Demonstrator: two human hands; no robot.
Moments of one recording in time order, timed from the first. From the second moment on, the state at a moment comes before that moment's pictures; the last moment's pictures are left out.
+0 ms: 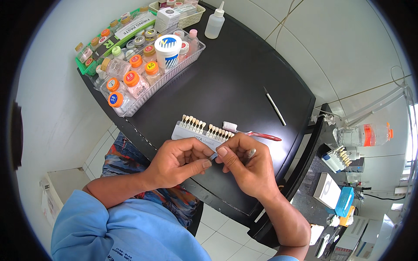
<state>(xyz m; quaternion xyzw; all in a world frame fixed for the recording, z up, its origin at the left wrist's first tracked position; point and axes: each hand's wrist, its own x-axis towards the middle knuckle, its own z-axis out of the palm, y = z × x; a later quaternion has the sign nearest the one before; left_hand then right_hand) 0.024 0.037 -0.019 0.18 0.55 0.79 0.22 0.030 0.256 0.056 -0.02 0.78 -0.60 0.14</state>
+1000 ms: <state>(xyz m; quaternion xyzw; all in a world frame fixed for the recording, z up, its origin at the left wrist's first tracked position) 0.025 0.038 -0.020 0.23 0.60 0.75 0.16 0.030 0.250 0.062 -0.03 0.83 -0.53 0.18</state>
